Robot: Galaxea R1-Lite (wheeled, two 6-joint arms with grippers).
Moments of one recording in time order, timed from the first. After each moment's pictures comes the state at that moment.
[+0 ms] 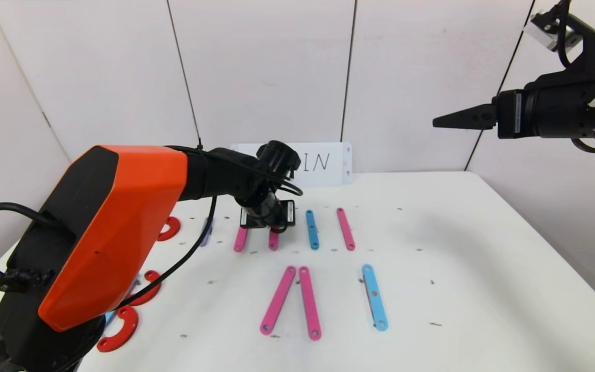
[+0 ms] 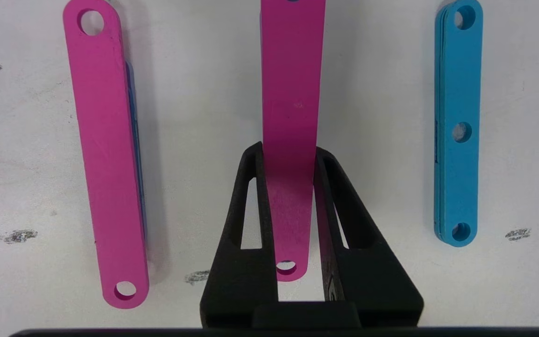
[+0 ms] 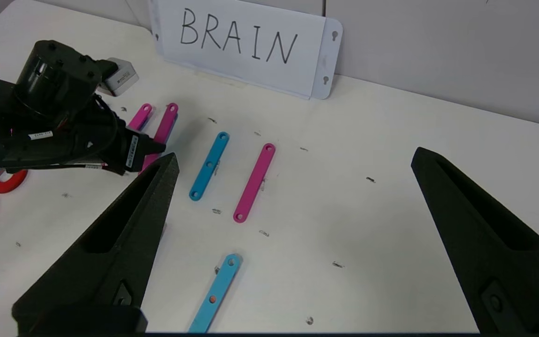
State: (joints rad) left arm -0.56 2.38 -1.99 0.53 0.17 -0.49; right arm 0.18 1.60 -1.43 0.21 0.30 0.01
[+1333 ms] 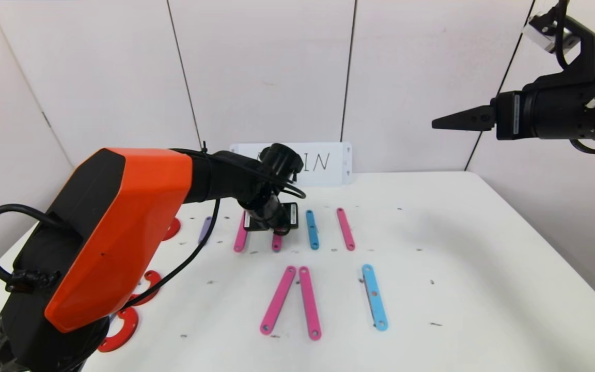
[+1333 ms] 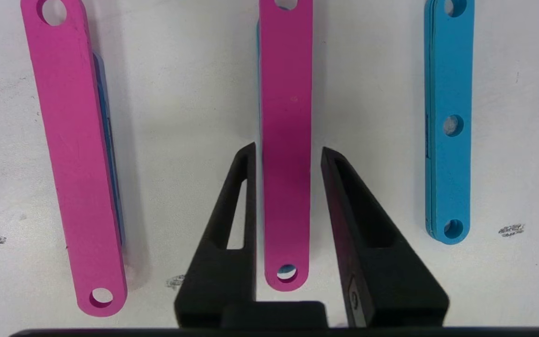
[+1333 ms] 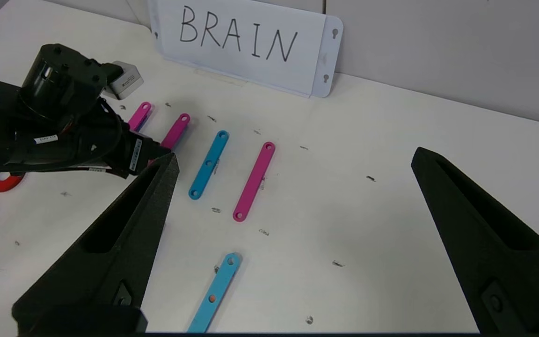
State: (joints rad) left arm -0.57 2.39 -1.99 0.53 0.15 -0.50; right arm 0.18 1.60 -1.42 0.21 0.30 0.01
